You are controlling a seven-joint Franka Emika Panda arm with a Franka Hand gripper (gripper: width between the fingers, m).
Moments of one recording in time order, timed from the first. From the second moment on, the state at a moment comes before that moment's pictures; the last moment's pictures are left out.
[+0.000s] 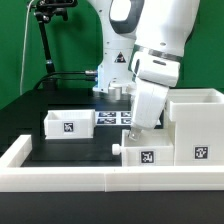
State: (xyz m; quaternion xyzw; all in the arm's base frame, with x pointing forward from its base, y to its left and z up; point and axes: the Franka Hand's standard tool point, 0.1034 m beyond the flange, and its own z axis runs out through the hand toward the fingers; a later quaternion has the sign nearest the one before) arm 0.518 0.005 0.027 0.71 0.69 -0.09 0.11
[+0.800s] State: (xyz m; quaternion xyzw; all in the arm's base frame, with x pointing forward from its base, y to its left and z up) arm 0.520 0.002 0.029 0.71 0.69 -0.11 0.11
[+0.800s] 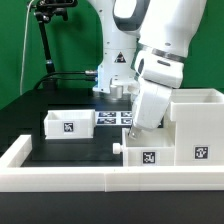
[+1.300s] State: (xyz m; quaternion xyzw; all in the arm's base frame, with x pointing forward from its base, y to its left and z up) arm 0.520 0.006 0.029 0.72 0.67 -0.11 0.11
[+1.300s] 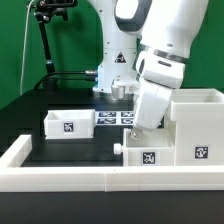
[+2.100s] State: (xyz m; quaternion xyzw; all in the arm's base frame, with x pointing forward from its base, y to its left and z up) arm 0.520 0.005 0.028 0.72 0.67 -0.10 0.11
